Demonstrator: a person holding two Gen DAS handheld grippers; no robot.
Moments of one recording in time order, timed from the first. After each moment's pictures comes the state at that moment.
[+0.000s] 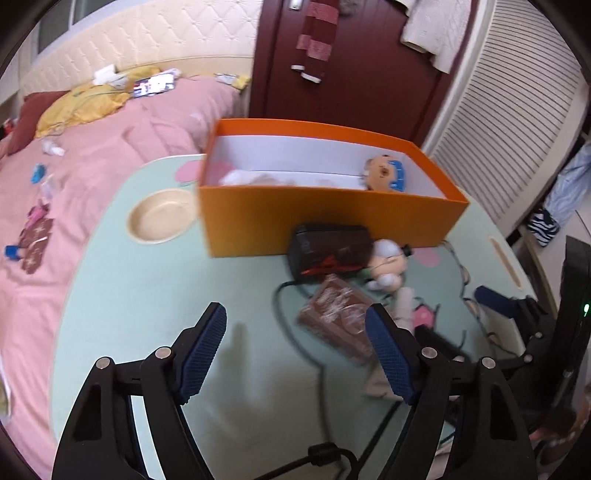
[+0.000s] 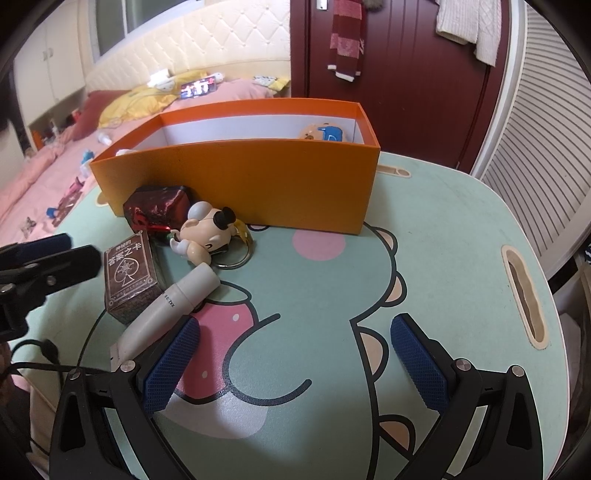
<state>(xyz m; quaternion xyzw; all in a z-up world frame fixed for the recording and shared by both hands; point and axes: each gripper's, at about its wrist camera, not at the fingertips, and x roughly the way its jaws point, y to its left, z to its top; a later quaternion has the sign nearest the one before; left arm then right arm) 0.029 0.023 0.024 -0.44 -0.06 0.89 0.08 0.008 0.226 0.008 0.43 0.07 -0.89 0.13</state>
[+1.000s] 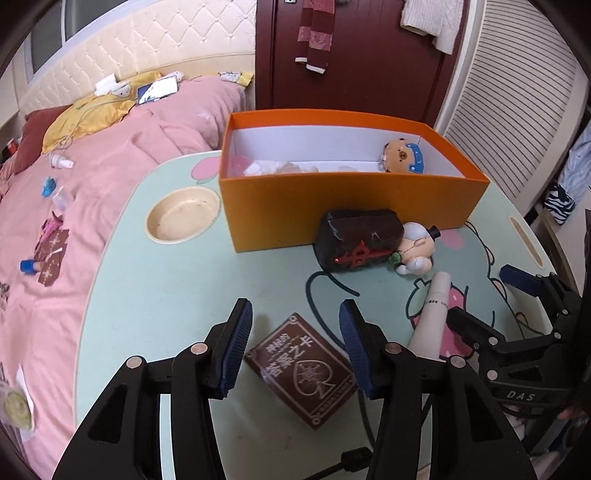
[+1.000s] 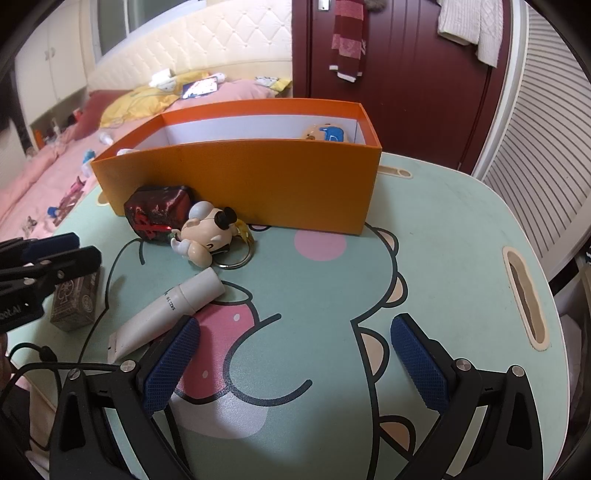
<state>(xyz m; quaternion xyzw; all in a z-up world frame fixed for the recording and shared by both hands) 0.033 0.014 0.015 -0.46 -0.02 0.89 0.06 0.012 0.228 0.005 0.42 0.07 -0.89 0.13</state>
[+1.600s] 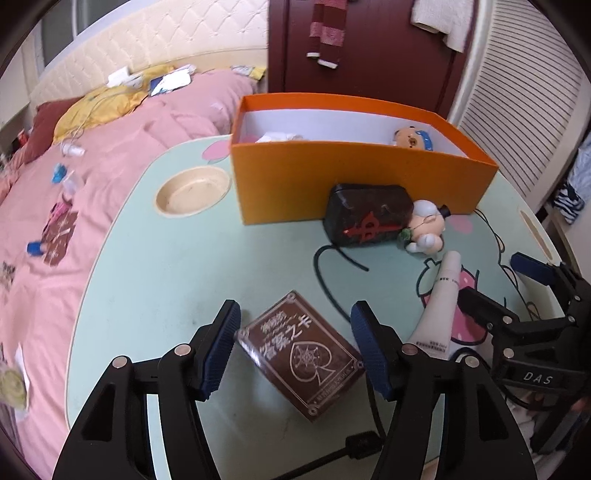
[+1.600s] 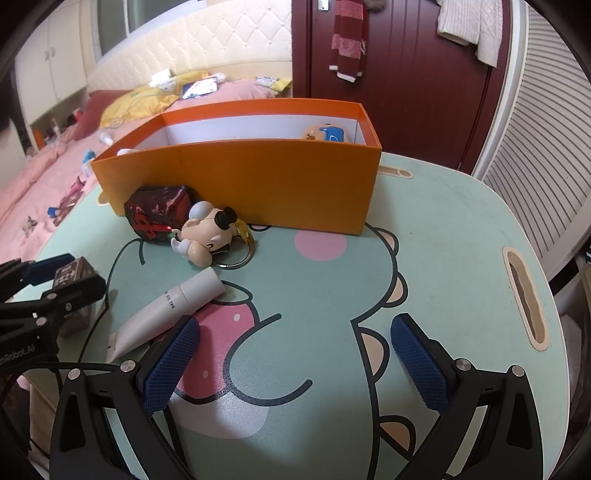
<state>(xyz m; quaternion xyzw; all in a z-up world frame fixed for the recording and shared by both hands) 0.047 0.013 0.004 -0.46 -0.02 0.89 0.03 0.013 0.227 0.005 0.42 0.07 -0.89 0.13</state>
